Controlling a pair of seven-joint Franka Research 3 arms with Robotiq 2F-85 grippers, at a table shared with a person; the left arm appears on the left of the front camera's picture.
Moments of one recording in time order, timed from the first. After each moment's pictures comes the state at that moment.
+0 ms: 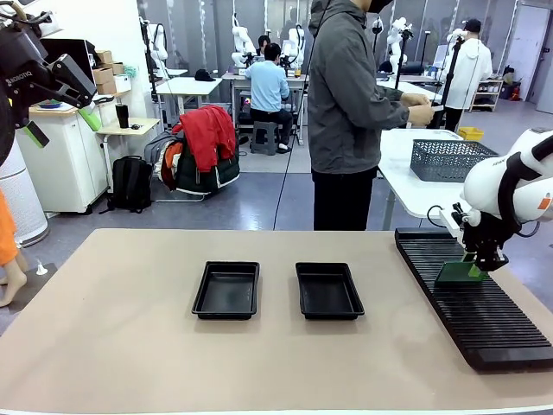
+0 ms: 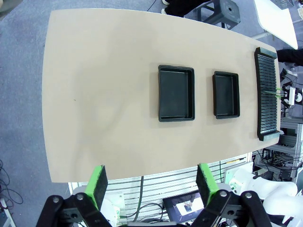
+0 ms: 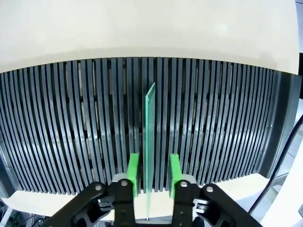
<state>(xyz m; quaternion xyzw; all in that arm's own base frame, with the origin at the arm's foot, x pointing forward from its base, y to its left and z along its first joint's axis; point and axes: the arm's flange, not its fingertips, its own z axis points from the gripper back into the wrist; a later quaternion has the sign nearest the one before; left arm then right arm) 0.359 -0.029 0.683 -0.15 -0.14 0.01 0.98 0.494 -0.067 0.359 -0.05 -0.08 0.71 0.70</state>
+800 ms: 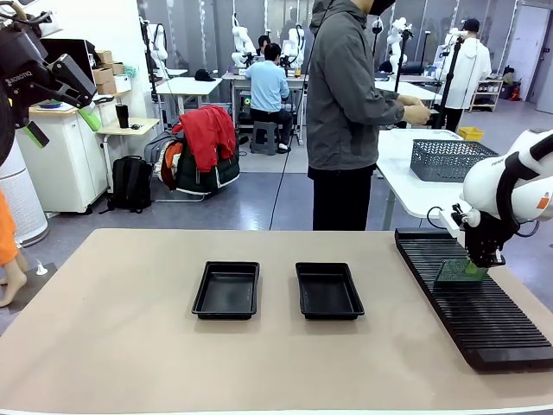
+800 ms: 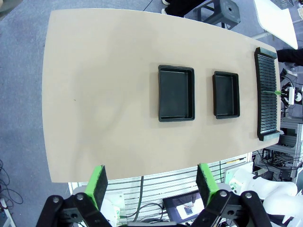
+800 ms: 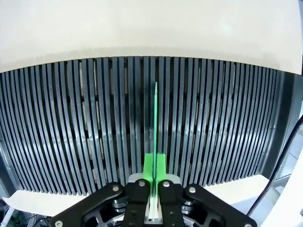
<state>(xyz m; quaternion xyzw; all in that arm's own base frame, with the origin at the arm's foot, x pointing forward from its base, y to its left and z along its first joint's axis) 0.359 -0.029 0.683 -0.15 -0.14 0.01 0.98 0.496 -0.068 0.357 -0.04 -0.07 0.71 0.70</state>
